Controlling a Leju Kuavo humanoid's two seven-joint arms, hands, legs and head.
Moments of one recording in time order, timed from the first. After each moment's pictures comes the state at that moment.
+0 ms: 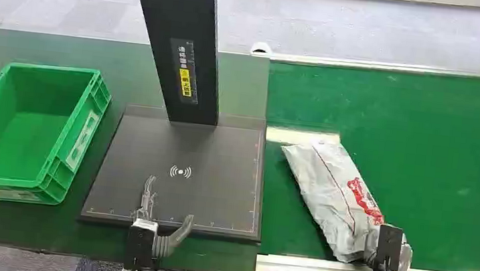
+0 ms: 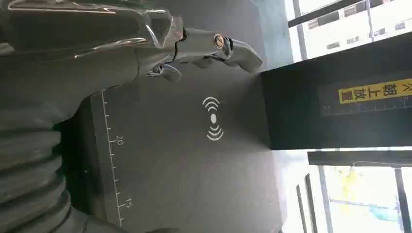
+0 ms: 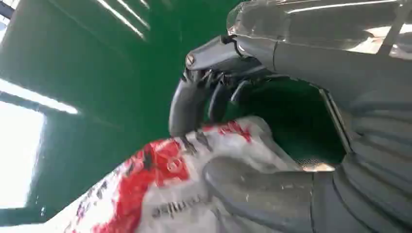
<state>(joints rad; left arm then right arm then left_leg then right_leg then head) -0.03 -0.28 -0.24 -1.04 -0.04 0.53 -0.70 -0.33 0.00 -0.40 -0.48 0.27 -0.50 -0.58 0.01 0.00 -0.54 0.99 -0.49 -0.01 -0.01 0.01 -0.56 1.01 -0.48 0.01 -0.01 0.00</state>
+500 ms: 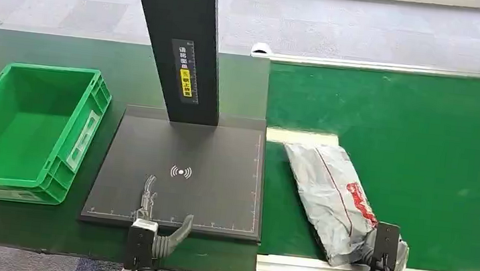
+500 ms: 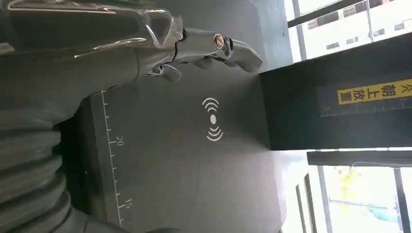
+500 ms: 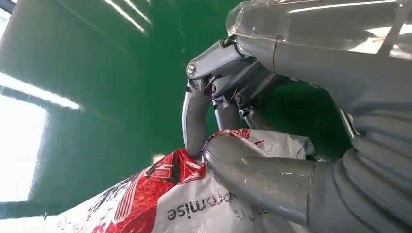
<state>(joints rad) -0.03 -0.28 -0.24 -1.04 -0.04 0.54 -0.70 -0.34 0.00 -0.40 -0.46 0.27 -0.48 -0.58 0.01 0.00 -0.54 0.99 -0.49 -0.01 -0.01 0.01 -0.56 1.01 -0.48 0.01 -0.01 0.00</state>
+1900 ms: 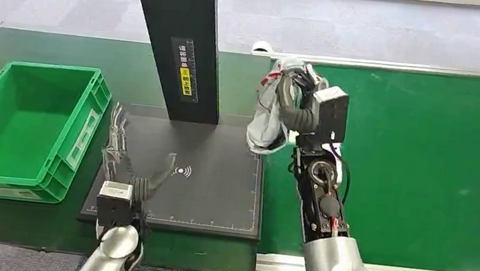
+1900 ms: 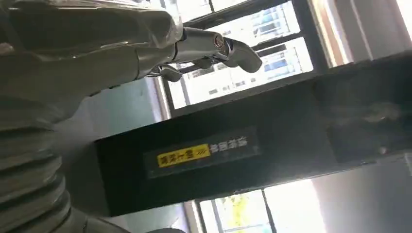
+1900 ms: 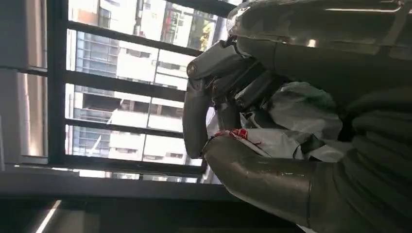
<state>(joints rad) -0.22 -0.17 -0.25 -1.35 -0.17 0.59 -0.70 -0.72 0.31 0.04 -0.89 0.22 -0.01 -0.53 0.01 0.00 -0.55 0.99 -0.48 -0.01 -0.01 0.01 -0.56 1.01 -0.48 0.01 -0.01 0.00</state>
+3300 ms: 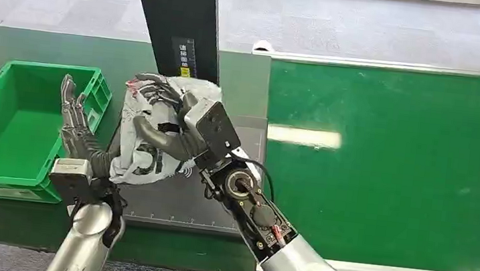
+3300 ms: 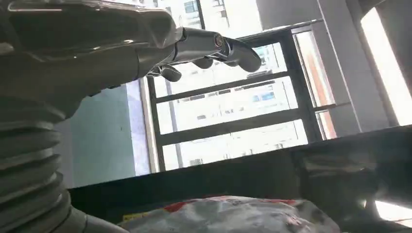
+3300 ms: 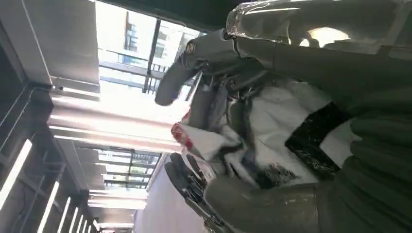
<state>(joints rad) -0.25 -0.15 -0.10 -1.43 -0.13 0.52 -0.70 -0.75 0.34 0.72 -0.83 -0.20 0.02 -0.48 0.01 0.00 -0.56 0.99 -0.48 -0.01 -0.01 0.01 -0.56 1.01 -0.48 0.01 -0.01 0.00</state>
